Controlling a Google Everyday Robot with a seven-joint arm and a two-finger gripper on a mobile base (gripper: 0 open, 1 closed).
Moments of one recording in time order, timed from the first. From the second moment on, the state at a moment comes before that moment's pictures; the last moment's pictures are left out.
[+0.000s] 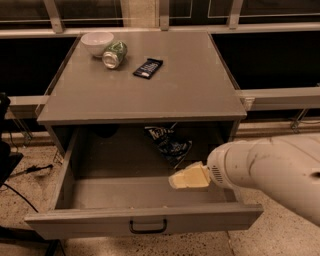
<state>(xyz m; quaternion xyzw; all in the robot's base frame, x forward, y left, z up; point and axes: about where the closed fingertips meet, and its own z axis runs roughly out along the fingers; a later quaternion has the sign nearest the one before) 0.460 -0.117 0.793 -0.25 0.90 0.06 0.34</state>
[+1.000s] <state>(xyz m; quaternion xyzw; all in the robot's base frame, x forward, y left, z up) 0.475 -0.112 0.784 -0.26 0.88 0.05 0.41</state>
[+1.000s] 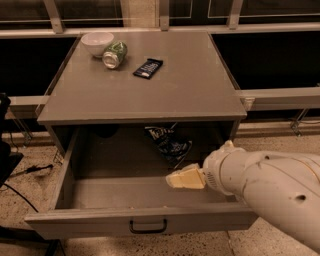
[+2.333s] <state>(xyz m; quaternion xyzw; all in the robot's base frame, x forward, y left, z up) 0.529 -0.096 0.768 -0.21 0.87 0.07 0.44</state>
